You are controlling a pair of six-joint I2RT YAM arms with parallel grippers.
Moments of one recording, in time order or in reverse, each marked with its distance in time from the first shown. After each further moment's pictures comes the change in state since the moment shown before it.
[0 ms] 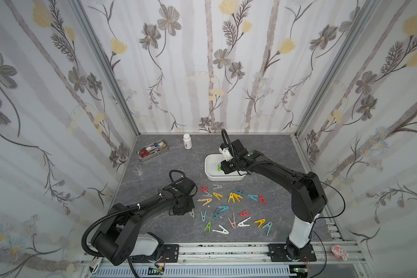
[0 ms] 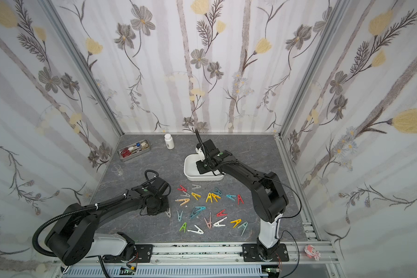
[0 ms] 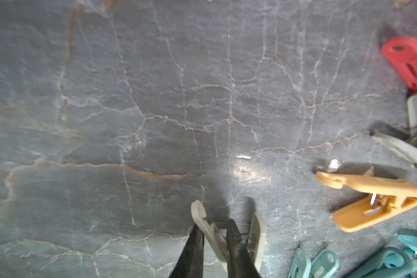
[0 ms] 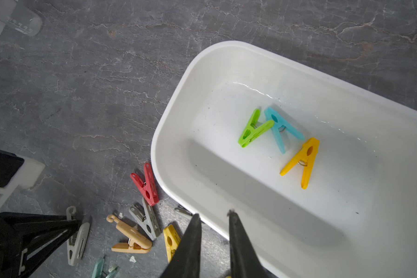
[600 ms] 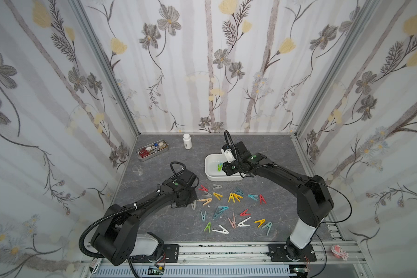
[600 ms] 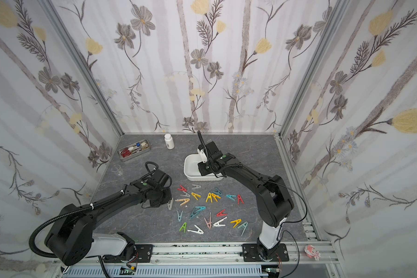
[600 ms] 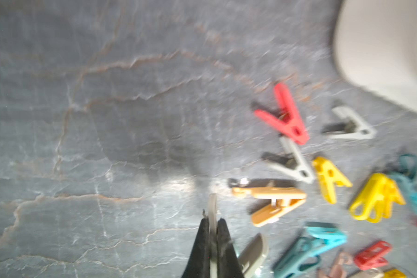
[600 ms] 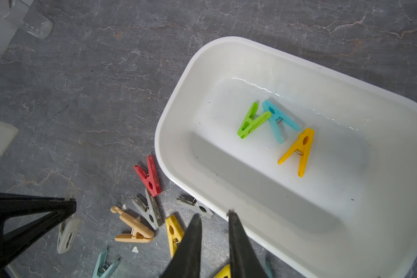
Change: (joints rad) left arm 0.018 -0.006 0.193 -0.017 0.004 0.028; right arm -0.005 -0.094 -0.106 0.041 0.001 0.010
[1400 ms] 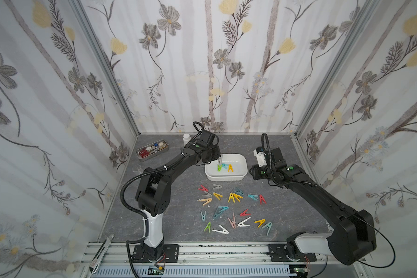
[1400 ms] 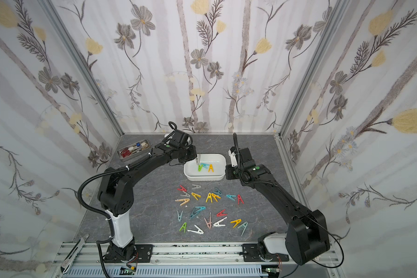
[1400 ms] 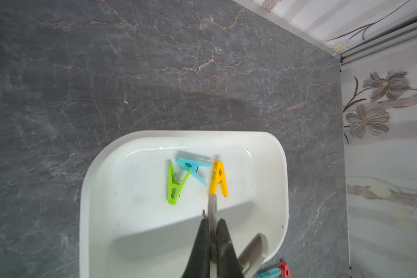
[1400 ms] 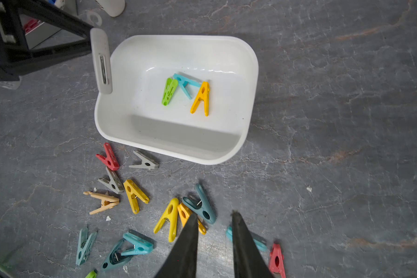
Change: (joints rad) left arm 0.010 0.669 0.881 0.108 0.119 0.154; right arm -0.261 -0.450 -0.381 -0.043 -0.003 0.072
